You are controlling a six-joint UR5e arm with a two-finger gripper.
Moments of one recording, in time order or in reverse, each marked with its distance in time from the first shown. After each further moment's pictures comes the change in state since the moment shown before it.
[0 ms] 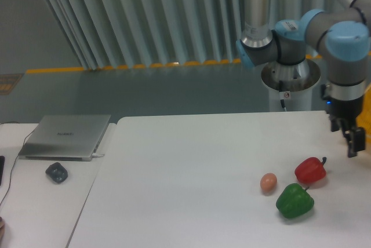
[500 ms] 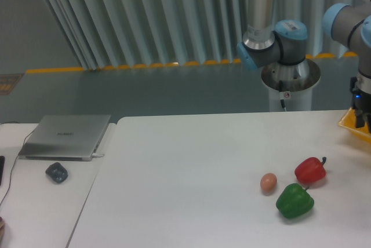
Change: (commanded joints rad) arm 0.037 -0.005 -0.012 0.001 0.001 0.039
